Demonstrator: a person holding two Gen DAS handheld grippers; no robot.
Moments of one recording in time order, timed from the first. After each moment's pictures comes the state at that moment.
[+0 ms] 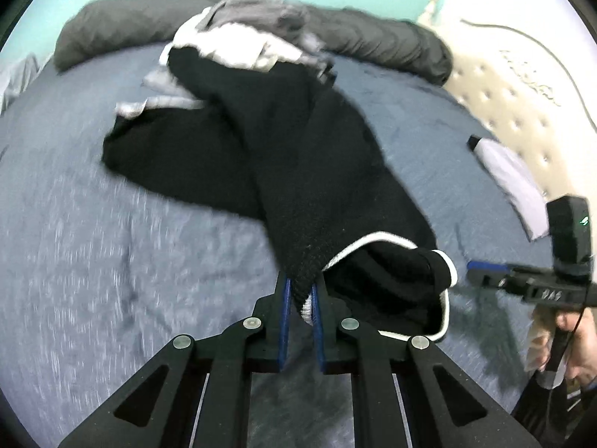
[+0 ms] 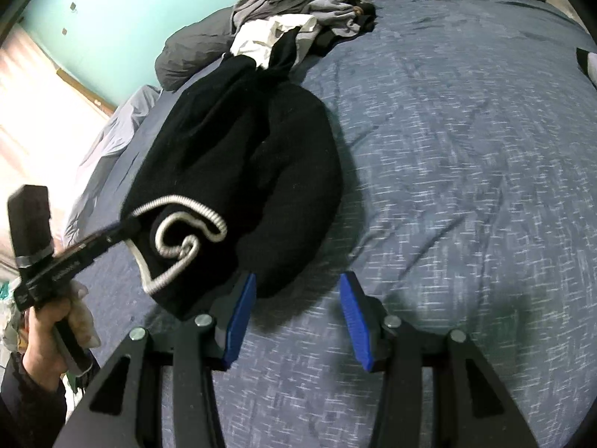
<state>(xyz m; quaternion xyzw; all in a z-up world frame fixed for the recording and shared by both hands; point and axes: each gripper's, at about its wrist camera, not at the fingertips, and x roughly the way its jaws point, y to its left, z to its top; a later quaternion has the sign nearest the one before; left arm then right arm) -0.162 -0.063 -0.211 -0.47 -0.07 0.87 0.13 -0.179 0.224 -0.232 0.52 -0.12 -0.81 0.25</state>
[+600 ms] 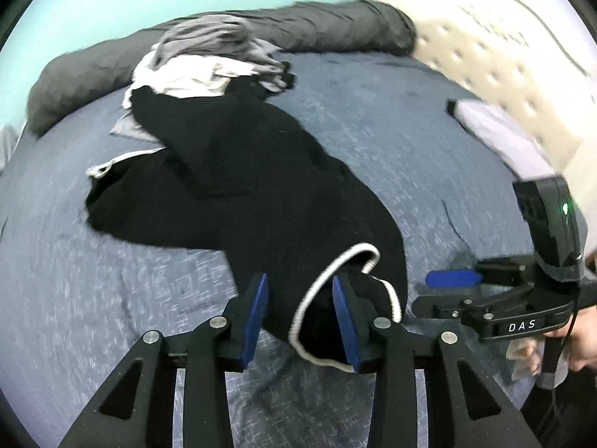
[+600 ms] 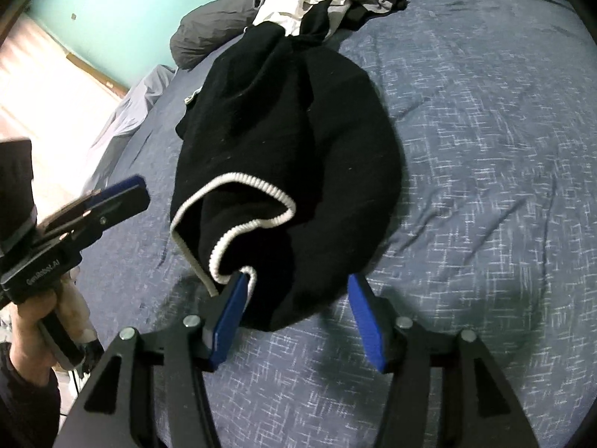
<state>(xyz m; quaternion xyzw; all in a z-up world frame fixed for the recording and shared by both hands) -0.169 0.000 -0.184 -0.45 0.05 0.87 0.17 -0.172 0.185 -0.247 0.54 -0.11 -0.79 0.28</state>
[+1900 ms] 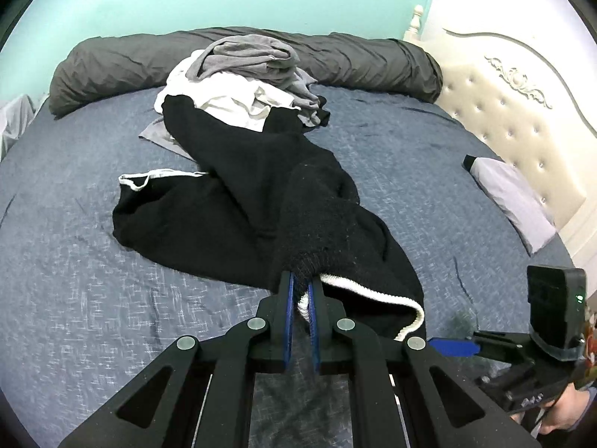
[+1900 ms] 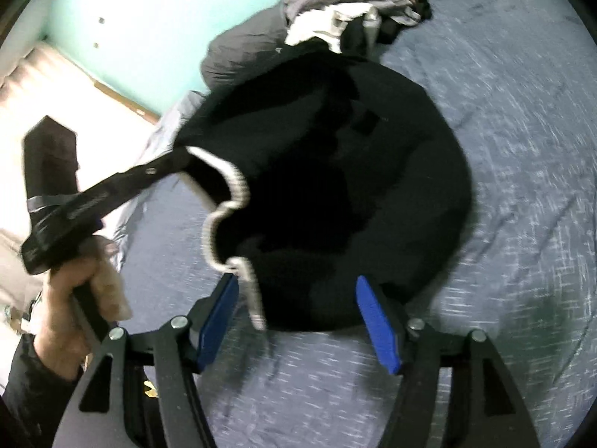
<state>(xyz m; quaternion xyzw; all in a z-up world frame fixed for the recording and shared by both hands) -0.193 -0.065 -0.158 -0.41 -0.04 0.90 0.14 -0.155 0.153 -0.231 0.49 -0.19 -0.79 0.33</state>
